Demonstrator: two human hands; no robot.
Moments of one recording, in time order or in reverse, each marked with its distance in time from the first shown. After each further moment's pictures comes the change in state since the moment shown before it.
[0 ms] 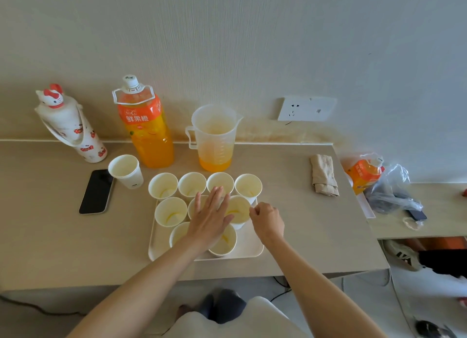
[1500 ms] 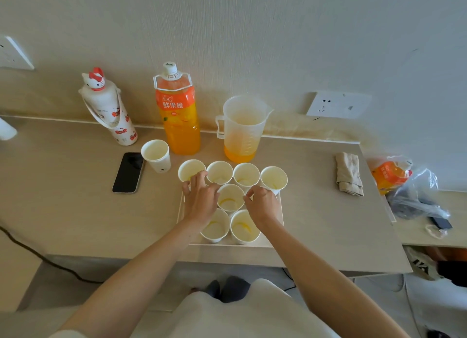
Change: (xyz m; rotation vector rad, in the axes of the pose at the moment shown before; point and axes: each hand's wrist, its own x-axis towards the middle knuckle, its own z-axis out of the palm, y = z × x) left_hand -0.024 -0.060 -0.017 -0.216 0.313 -0.369; right_hand -0.015 -0.060 0.027 -0.057 0.010 -0.245
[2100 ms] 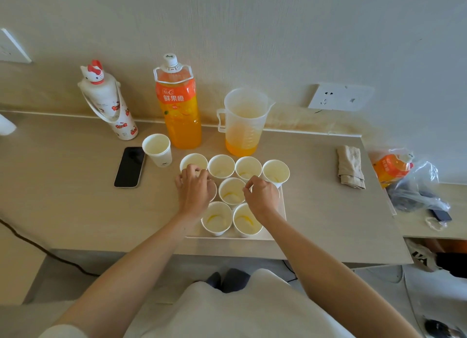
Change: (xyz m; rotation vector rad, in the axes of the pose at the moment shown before) left_hand 0.002 -0.018 -0.001 -0.055 0.182 -0.042; right_hand 0.000 -0.009 0.003 -0.040 0.026 -0.027
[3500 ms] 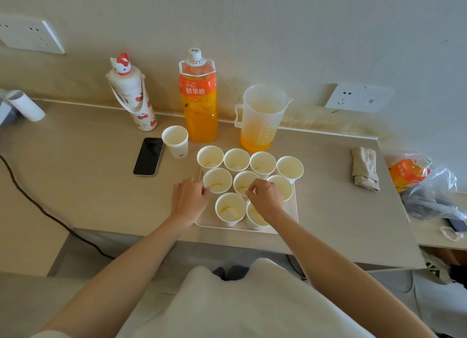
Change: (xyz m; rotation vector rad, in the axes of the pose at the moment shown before) left_hand -0.032 -0.042 -0.033 0.075 -0.241 -0.064; right_hand -0.014 -0.008 0.018 0.045 -0.123 -0.055
